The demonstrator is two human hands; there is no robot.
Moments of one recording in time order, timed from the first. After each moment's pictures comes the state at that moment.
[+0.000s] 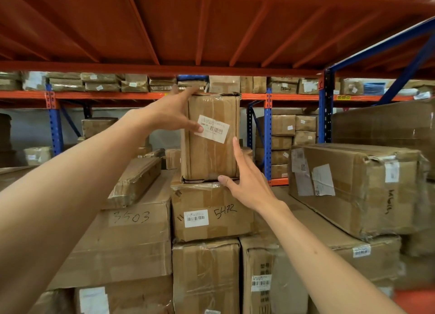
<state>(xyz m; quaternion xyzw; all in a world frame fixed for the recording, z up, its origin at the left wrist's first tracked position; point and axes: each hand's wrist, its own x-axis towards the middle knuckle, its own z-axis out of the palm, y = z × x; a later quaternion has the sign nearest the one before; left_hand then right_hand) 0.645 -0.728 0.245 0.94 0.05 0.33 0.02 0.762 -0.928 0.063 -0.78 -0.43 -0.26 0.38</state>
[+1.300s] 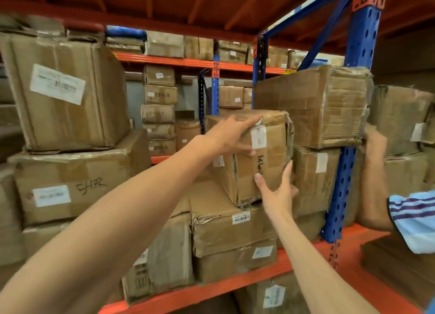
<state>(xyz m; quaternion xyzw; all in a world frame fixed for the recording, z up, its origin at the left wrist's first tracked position) 0.864 -1.074 0.115 0.96 -0.14 0.23 0.01 0.886 -1.230 -0.055 -0.72 -0.07 -0.17 0.67</state>
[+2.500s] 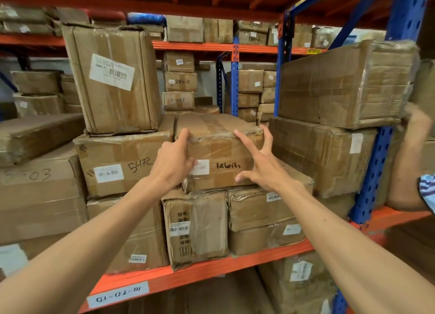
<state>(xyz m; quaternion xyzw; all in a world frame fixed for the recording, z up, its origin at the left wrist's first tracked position) 0.722 -0.930 0.025 0.91 0.05 0.36 0.21 0.862 -1.150 -0.016 -0.84 -0.40 -0.21 0.32</state>
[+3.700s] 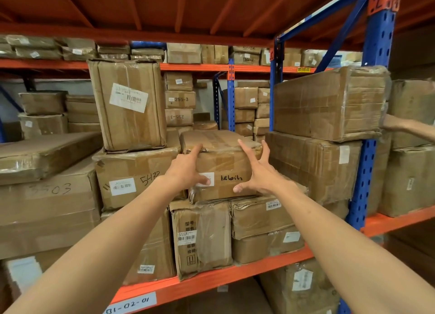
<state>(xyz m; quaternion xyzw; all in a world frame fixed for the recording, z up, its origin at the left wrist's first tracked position) 0.717 -0.937 0.048 0.96 0.09 0.21 0.17 0.845 -1.146 0.002 -0.89 -0.32 -0.13 0.29</state>
